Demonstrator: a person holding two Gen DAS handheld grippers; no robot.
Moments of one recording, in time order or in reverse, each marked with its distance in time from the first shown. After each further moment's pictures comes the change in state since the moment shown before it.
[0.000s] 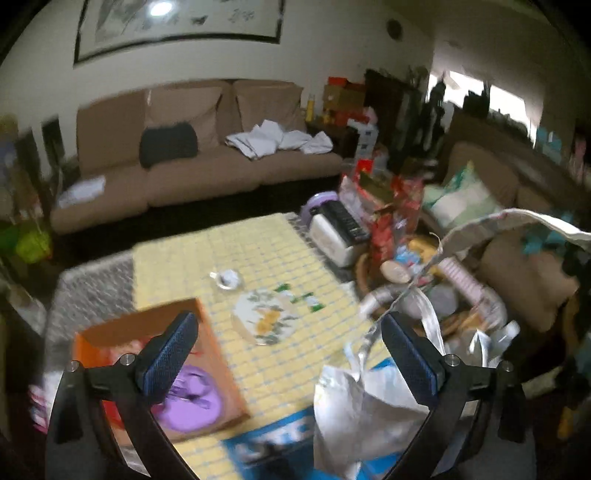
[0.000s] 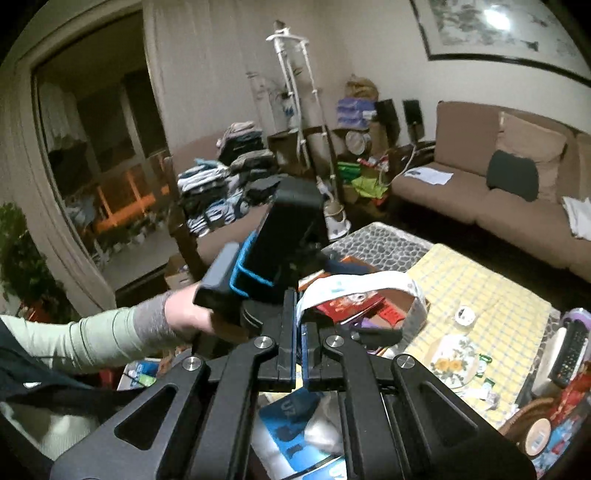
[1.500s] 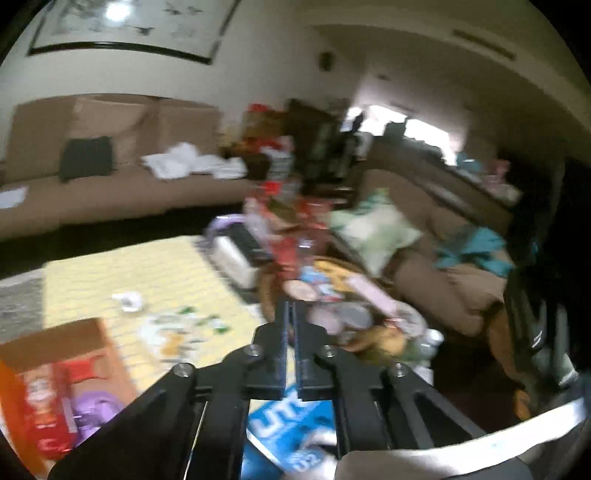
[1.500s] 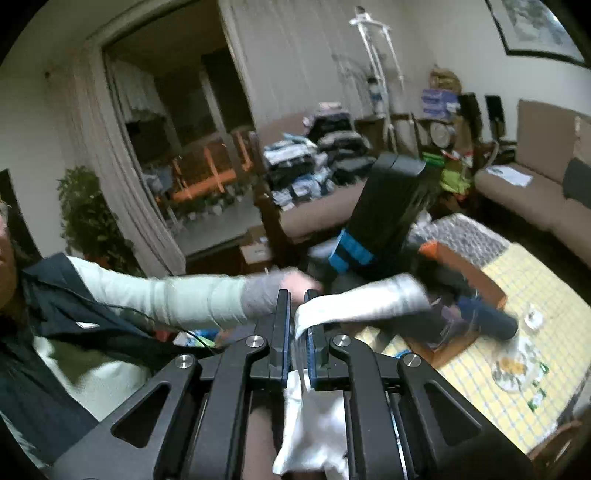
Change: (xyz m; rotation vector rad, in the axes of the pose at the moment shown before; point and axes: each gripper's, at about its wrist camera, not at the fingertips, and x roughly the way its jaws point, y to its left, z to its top) left arm -0.007 -0.014 -0.022 -0.048 -0.135 -0.382; right arm -0.010 0.038 -0.060 -0.093 0.086 0.236
